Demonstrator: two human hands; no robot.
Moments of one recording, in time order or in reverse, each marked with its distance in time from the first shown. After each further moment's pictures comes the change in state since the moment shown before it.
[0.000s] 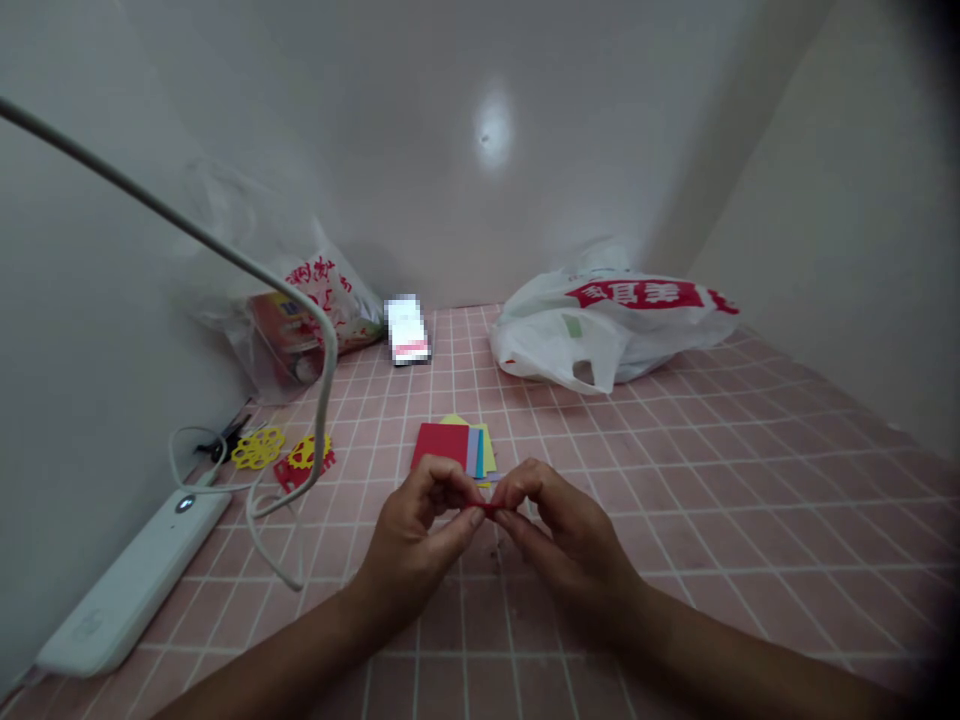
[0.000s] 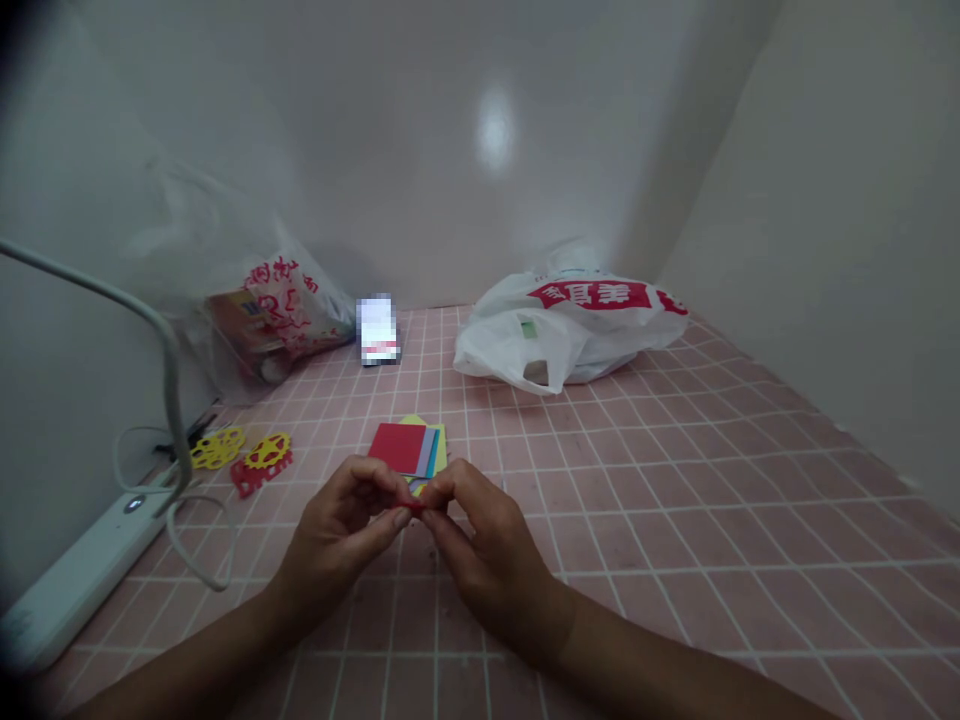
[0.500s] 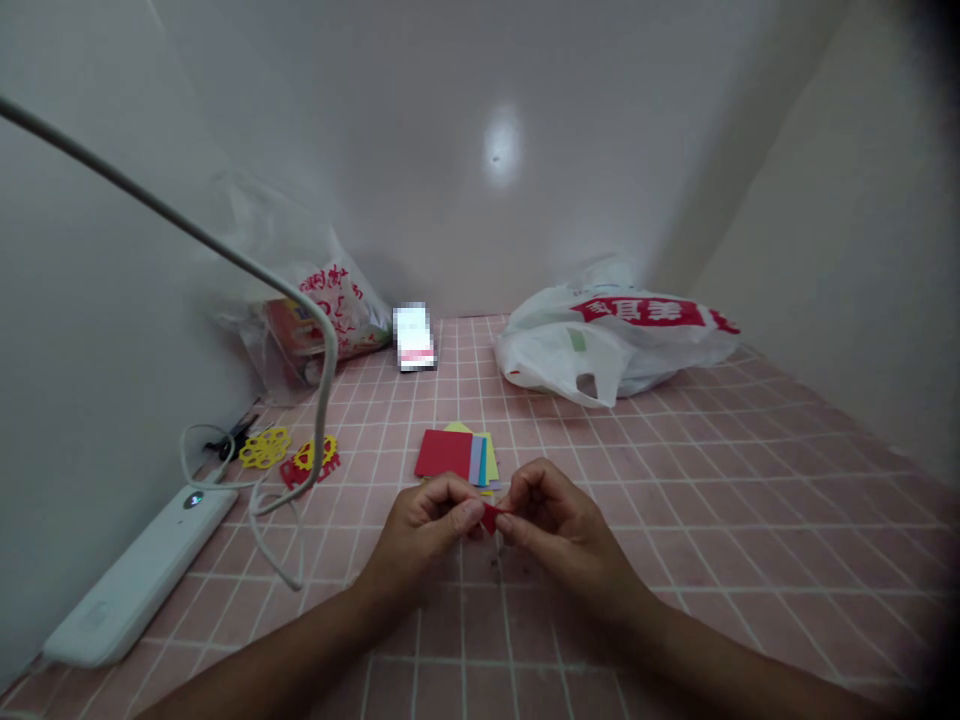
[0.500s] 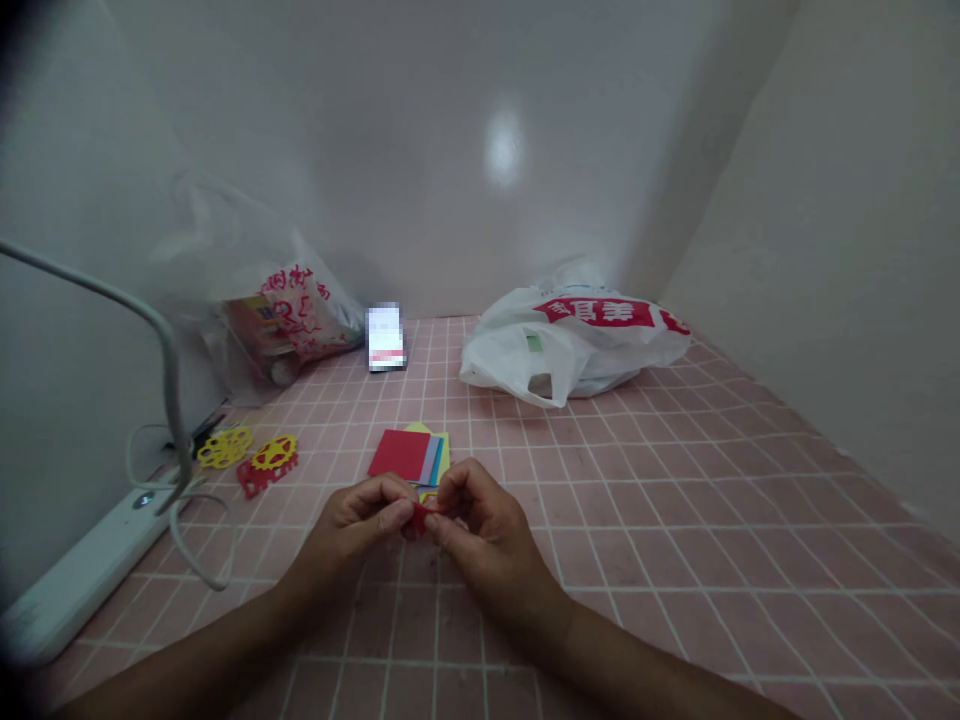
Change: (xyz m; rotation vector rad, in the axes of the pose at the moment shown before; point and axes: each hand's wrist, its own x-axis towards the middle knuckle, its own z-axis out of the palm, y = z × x) left_hand 0.004 -0.004 -0.002 -0.122 -0.055 -0.217; right_hand 0.007 0.003 0.004 0.429 0.036 0.348
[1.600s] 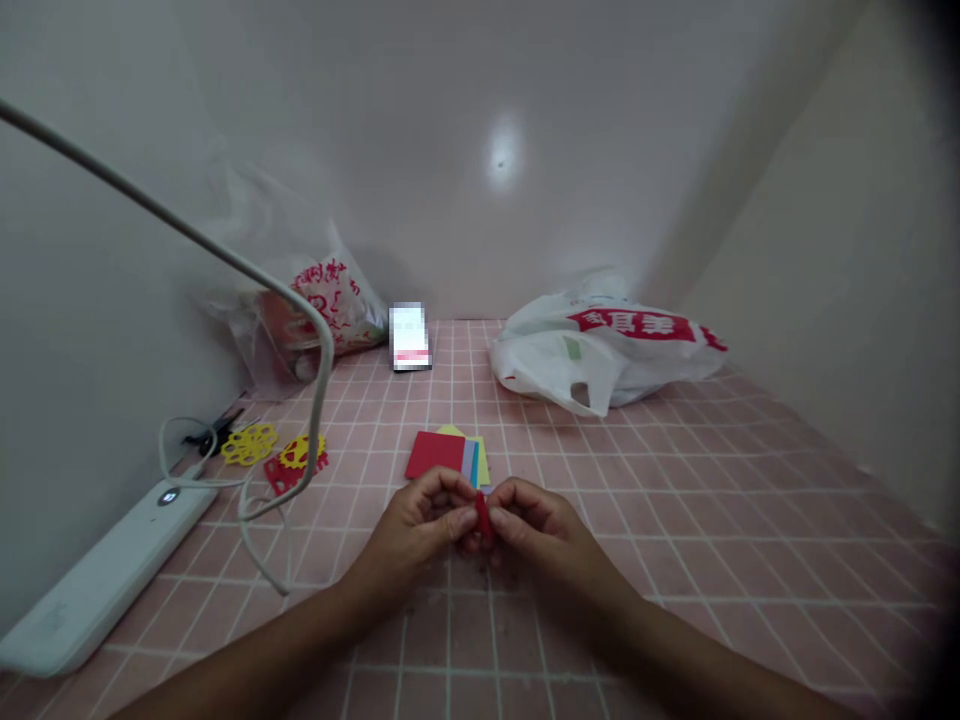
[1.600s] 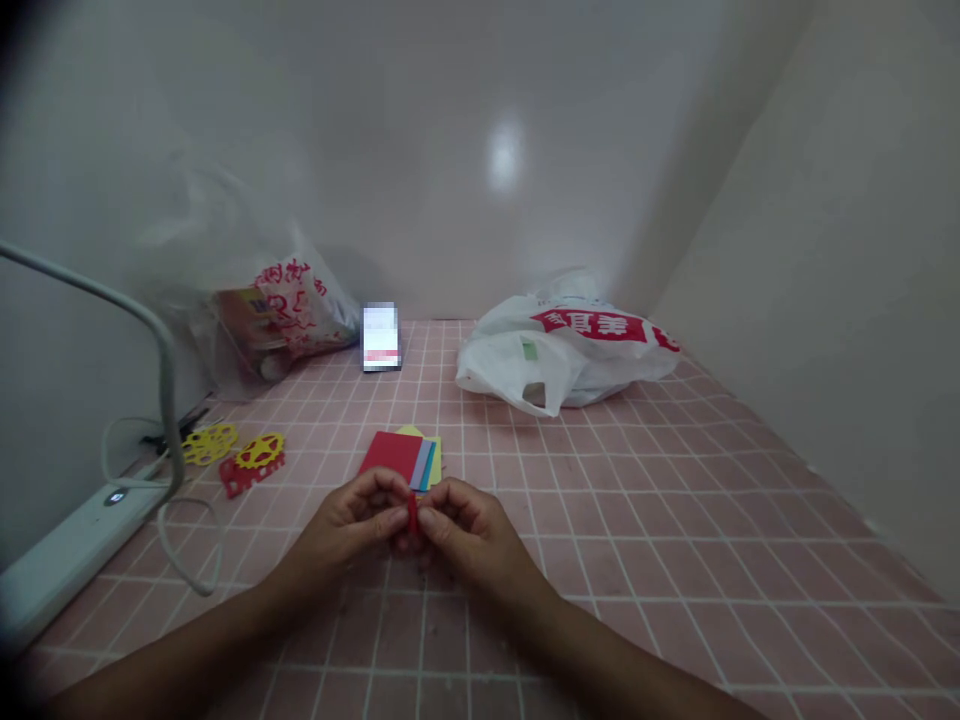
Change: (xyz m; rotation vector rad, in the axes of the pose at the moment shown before) left_hand 0.007 -0.006 0.000 -0.223 -0.067 -0.100; right_hand 0.004 0.010 -0.002 0.230 -0.133 0.309
